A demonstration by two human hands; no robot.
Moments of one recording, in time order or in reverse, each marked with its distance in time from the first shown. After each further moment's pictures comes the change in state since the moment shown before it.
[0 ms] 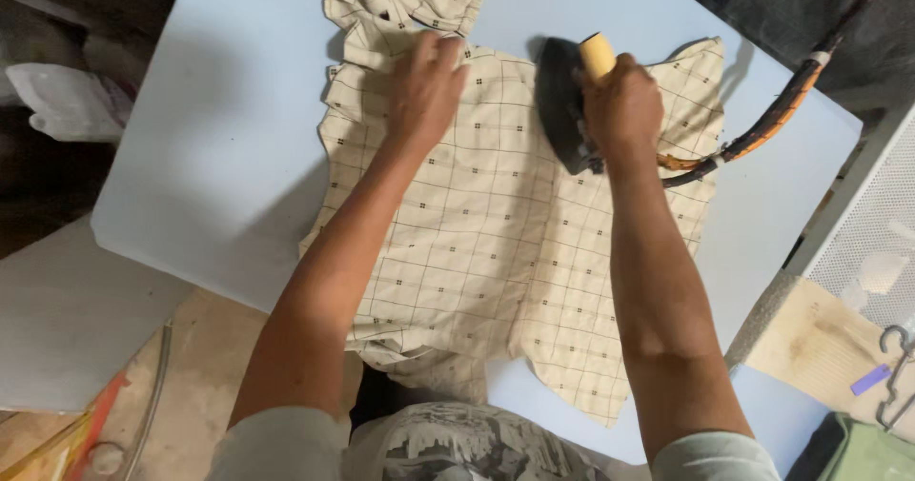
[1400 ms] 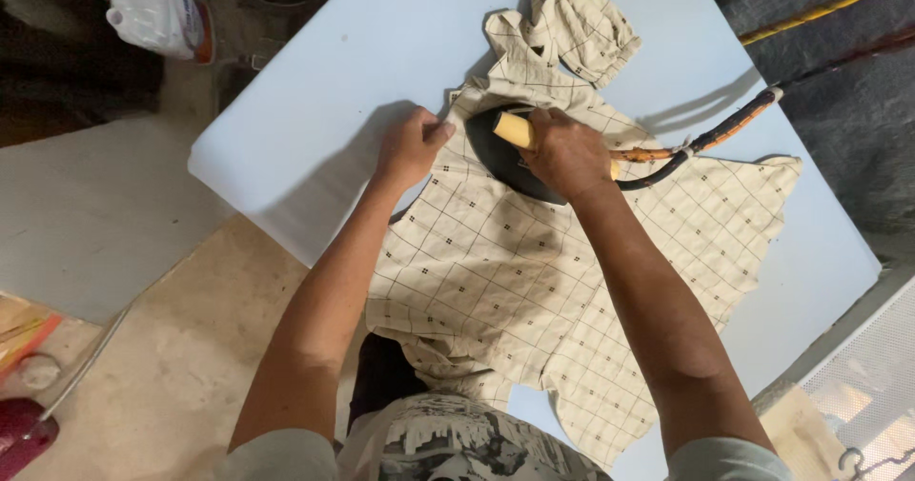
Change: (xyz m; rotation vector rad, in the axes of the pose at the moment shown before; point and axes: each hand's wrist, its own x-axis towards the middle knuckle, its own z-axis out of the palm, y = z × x) left_hand -0.111 -0.127 -0.094 -0.372 -0.130 -0.744; right_hand -0.037 -0.202 0.053 -0.183 -0.353 -0.691
